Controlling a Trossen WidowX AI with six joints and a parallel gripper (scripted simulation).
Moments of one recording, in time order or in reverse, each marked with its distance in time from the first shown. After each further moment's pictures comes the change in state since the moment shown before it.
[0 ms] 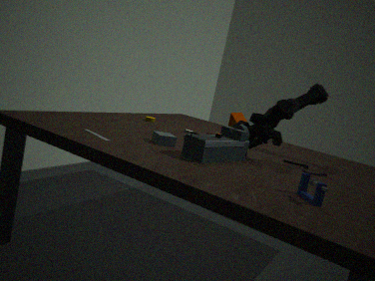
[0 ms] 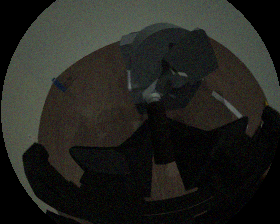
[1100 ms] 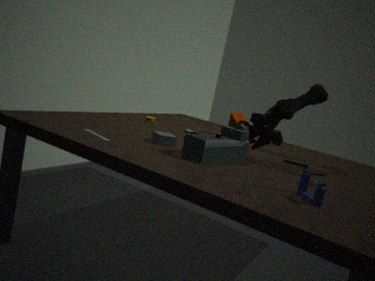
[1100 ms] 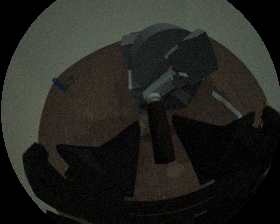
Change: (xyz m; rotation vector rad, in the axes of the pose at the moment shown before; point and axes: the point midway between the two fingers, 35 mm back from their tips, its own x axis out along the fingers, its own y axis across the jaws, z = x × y) arm 0.000 0.000 0.000 0.000 0.000 0.001
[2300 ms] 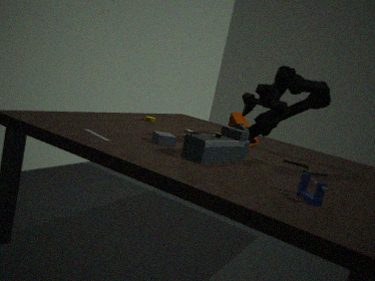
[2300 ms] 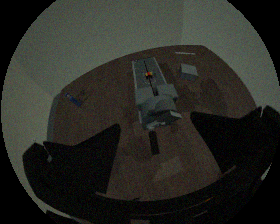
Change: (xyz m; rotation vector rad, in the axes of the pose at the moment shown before) arm -0.075 -0.005 0.082 0.003 0.005 -0.024
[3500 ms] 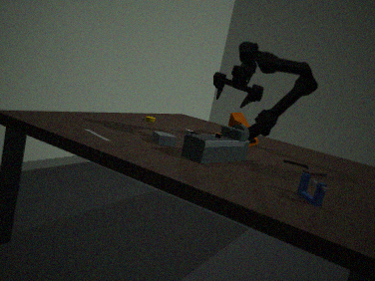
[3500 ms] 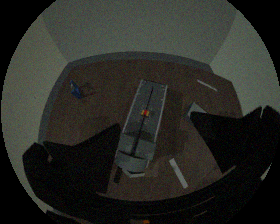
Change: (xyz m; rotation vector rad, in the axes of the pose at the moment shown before) arm 0.054 -0.042 0.118 -0.392 0.053 0.205
